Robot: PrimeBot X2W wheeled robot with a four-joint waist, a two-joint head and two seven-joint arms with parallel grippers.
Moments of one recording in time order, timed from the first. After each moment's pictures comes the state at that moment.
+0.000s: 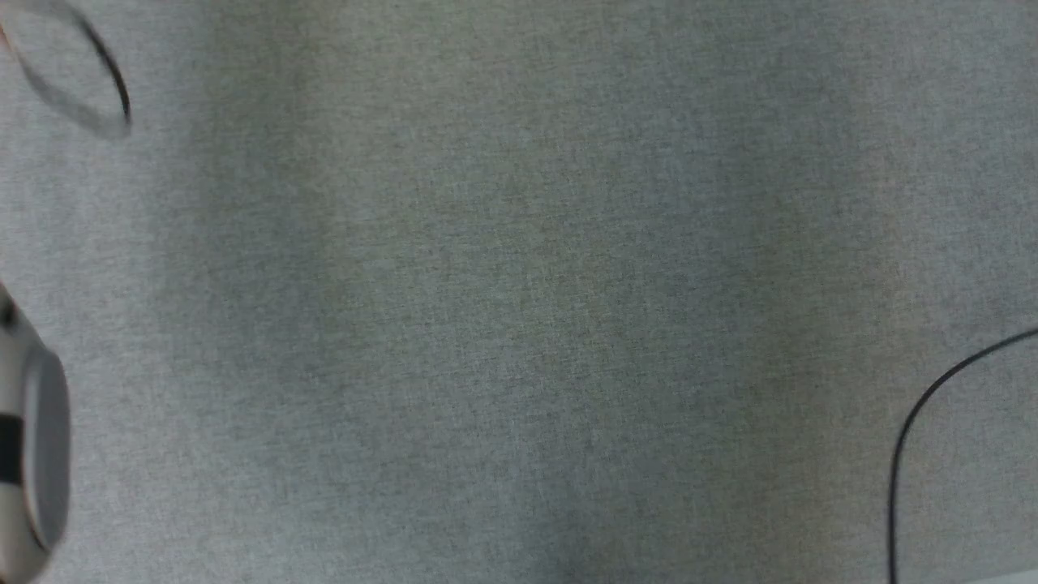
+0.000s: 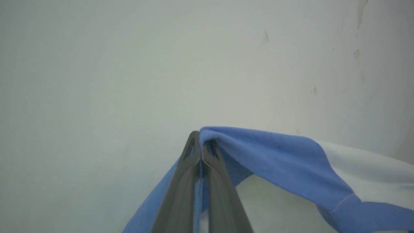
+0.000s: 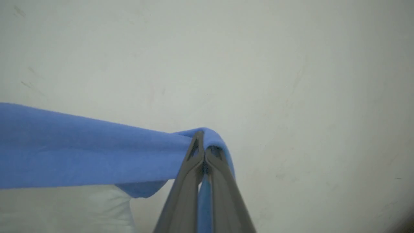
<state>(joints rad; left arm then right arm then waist) -1.43 0.36 -0.10 0.41 -0.63 0.04 0.00 -1.48 -0.18 -0.15 0.37 -0.01 0.13 0.32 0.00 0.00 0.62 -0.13</state>
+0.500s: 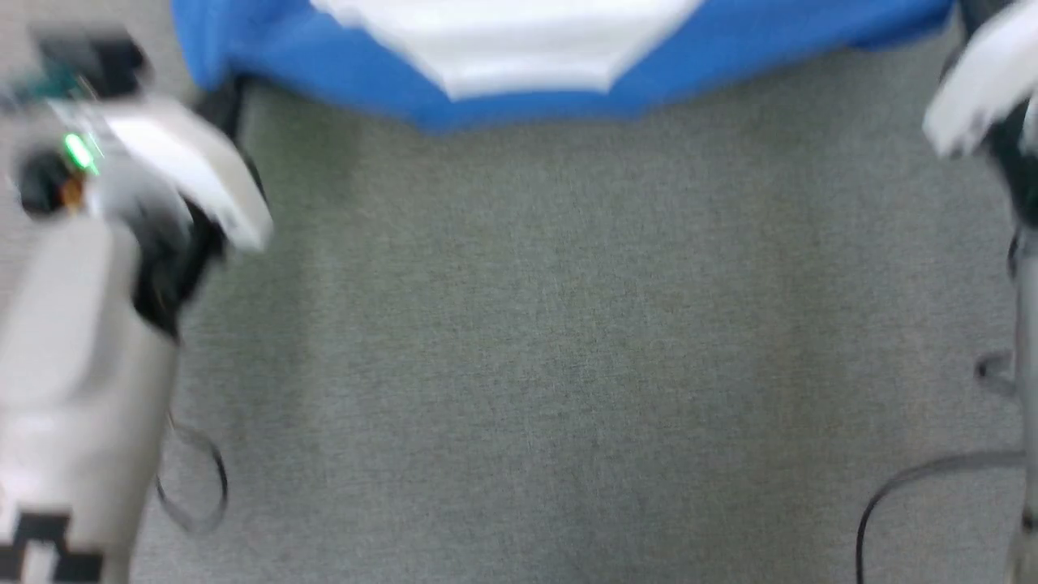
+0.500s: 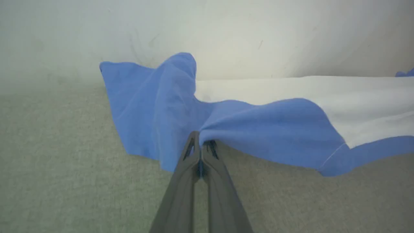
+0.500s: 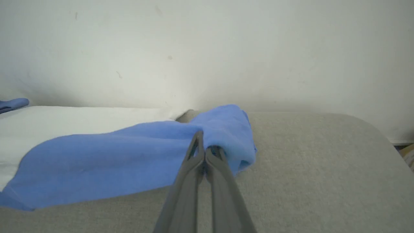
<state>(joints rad) -0.80 0.42 -0.28 0.46 -0.62 -0.05 0.18 -0.85 -0.22 -0.07 0.38 0.22 0.13 0.34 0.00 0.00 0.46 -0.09</state>
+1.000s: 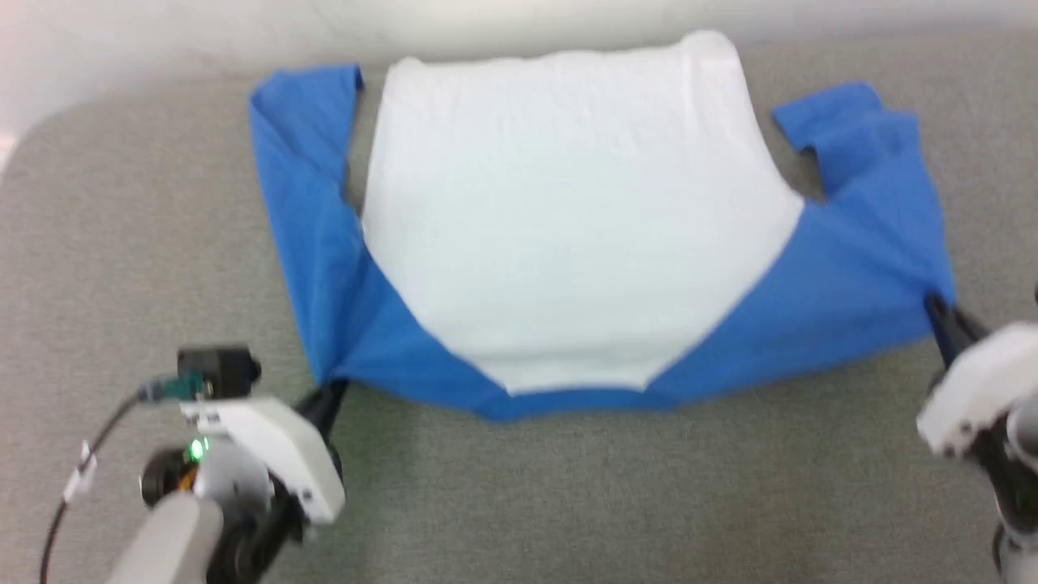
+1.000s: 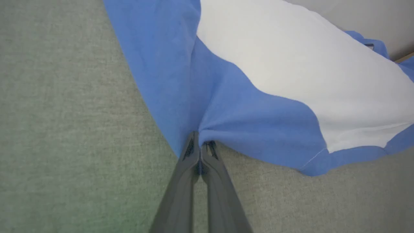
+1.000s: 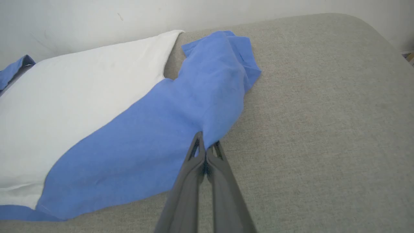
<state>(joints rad) -0.20 0.40 -0.30 0.14 -0.75 0.06 0.28 -0.19 -0.10 -0.26 -0.07 0.25 0.13 0.56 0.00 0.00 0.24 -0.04</state>
